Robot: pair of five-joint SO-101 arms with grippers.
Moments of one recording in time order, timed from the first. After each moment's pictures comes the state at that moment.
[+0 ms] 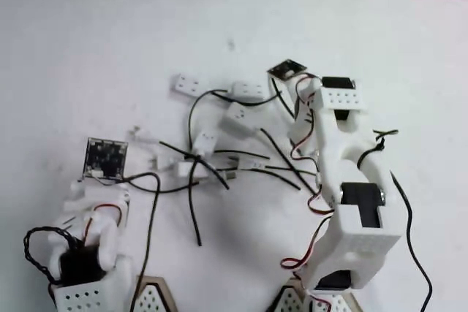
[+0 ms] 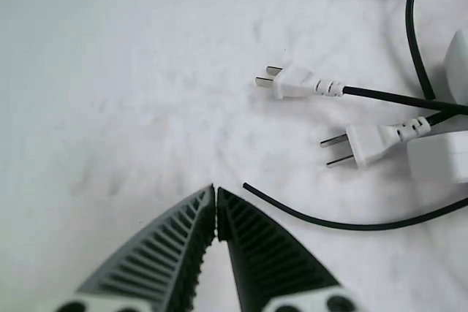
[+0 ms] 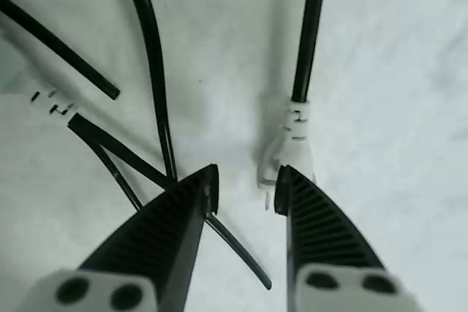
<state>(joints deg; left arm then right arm) -15.8 -103.7 89.1 67.5 -18.3 -1.1 14.2 9.8 73.8 38.4</state>
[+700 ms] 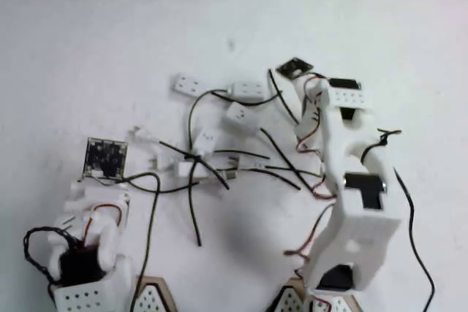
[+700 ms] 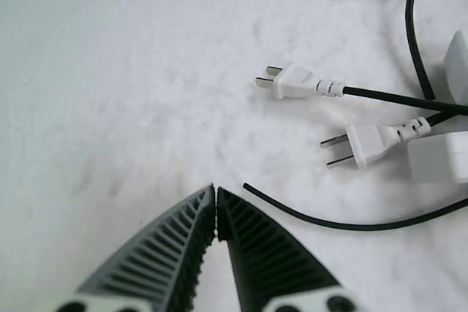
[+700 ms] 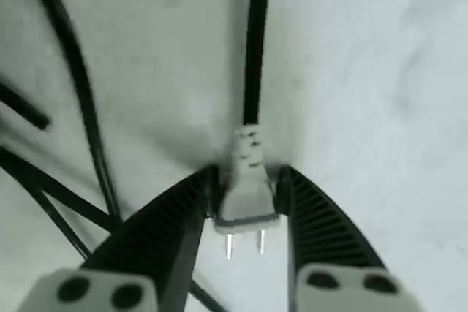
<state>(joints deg) -15.8 -103.7 89.1 67.5 -18.3 2.7 21.9 9.1 67.0 41.5</state>
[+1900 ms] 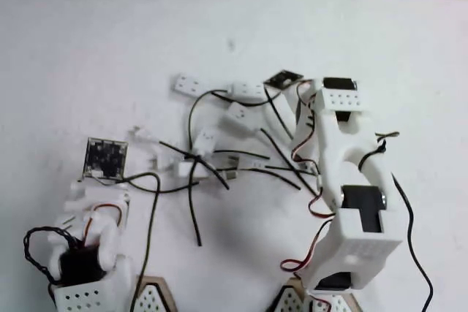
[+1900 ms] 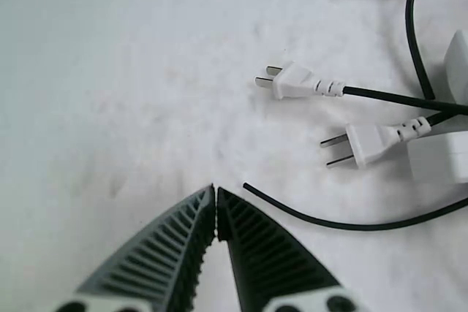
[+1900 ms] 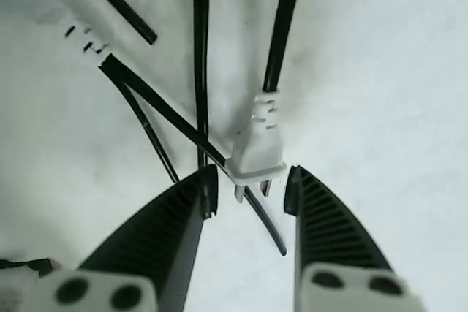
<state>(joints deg) -15.8 -103.7 89.1 67.5 -18.3 -1.1 12.6 11.5 80.9 43.3</state>
